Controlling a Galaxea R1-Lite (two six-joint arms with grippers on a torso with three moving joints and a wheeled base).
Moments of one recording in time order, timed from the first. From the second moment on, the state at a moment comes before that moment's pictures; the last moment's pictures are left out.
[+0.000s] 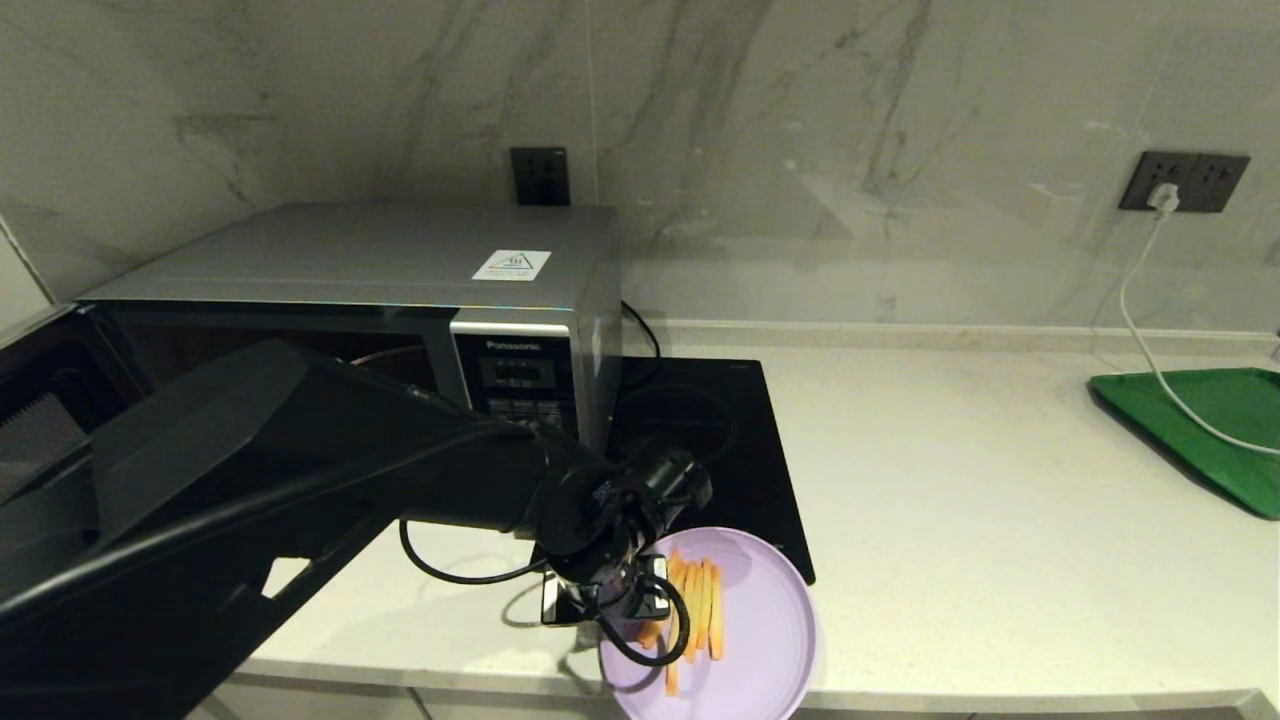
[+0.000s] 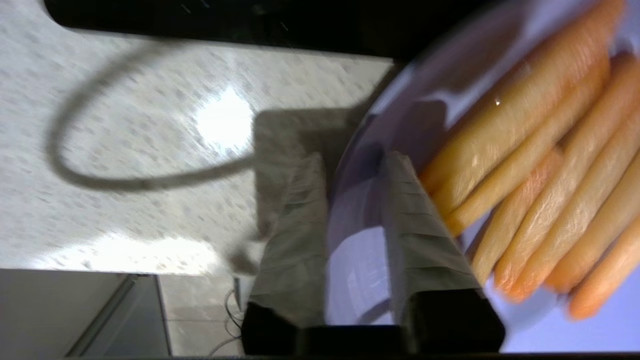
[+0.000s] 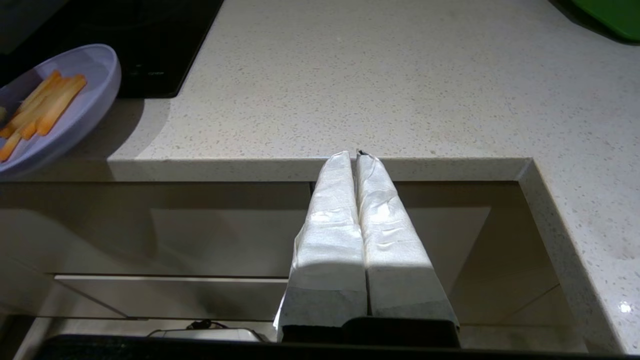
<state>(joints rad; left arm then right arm) -0.76 2.23 -1.48 0.50 0.23 -0.76 0.00 0.00 -0.11 0.26 -0.04 0.09</state>
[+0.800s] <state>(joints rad) -0.68 2.12 -1.41 0.44 -0.02 -0.77 0.00 0.00 -0.11 0.26 -0.04 0.09</state>
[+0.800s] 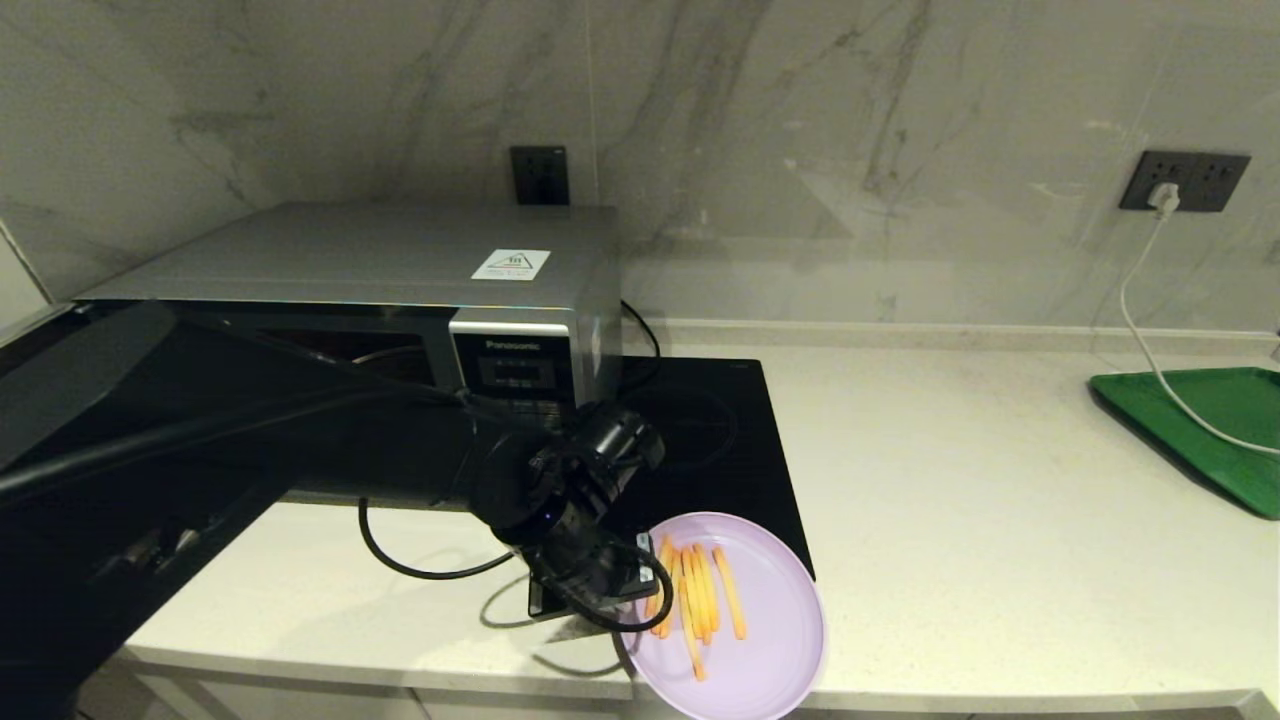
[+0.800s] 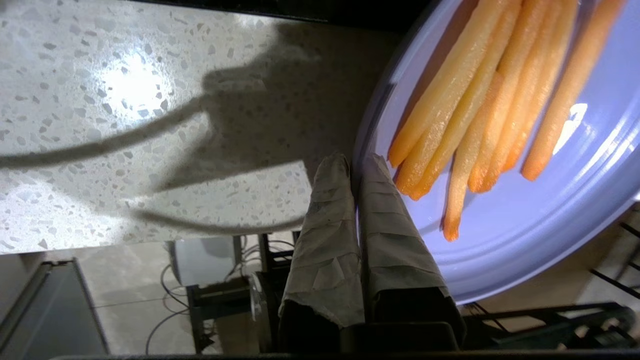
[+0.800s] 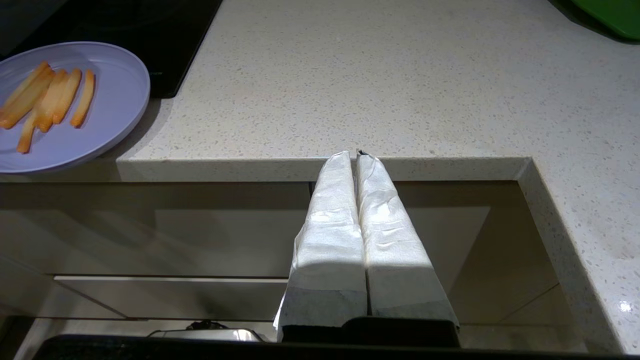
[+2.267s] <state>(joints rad) -0.44 1.64 -0.85 0.27 -0.35 -0.74 0.00 0.00 -0.11 0.26 -0.04 0.09</state>
